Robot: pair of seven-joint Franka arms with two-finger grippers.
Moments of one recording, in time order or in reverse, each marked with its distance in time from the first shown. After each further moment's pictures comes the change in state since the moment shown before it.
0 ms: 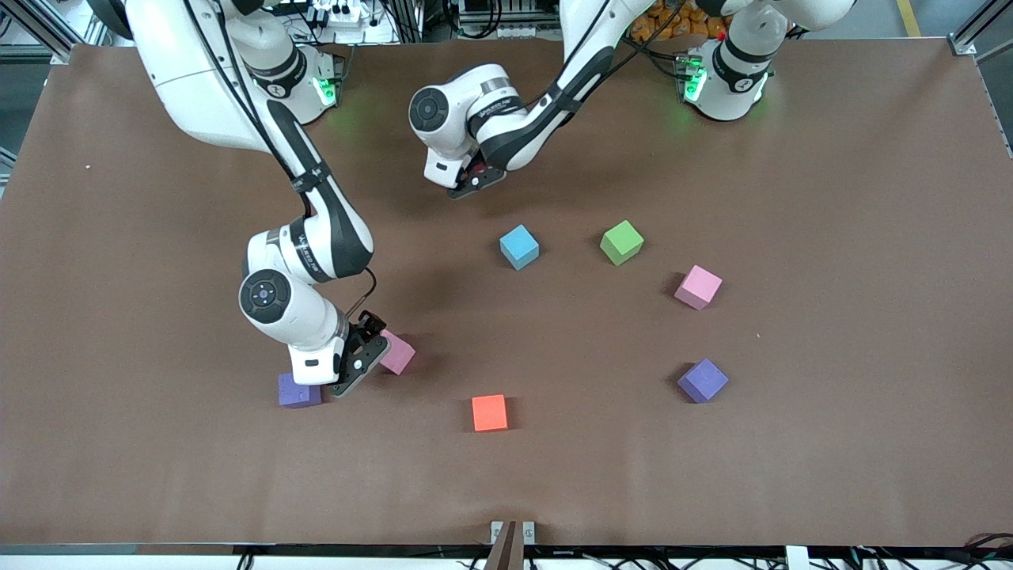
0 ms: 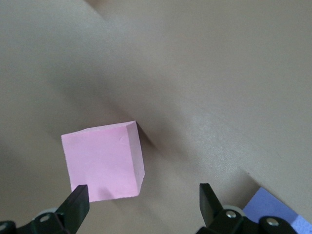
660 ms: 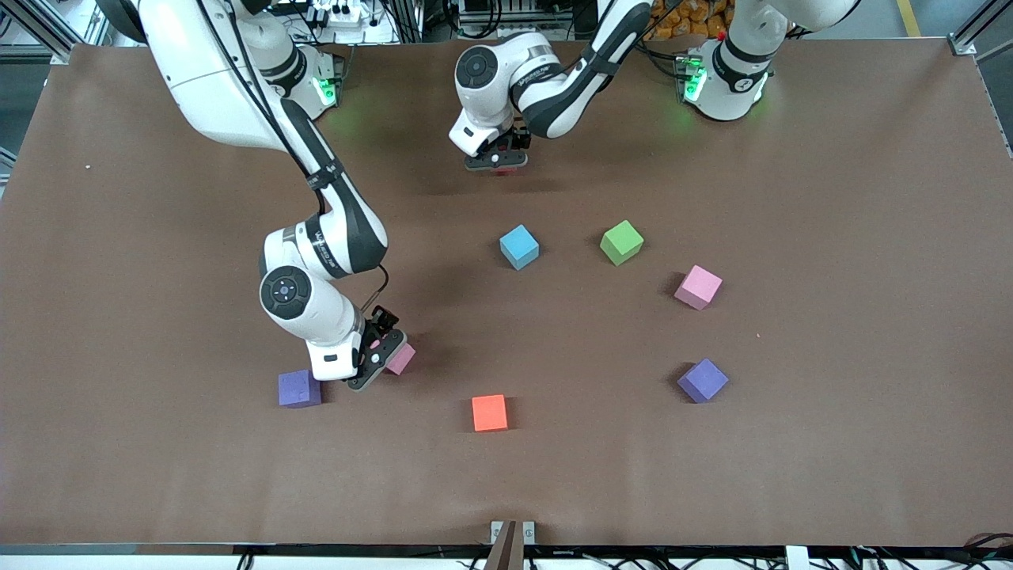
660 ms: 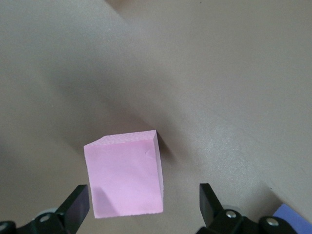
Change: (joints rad) left arm -0.002 -0.199 -0.013 -0.376 0.000 0.263 0.252; right arm 0.032 0.014 0.001 0.001 0.001 0.007 -0.001
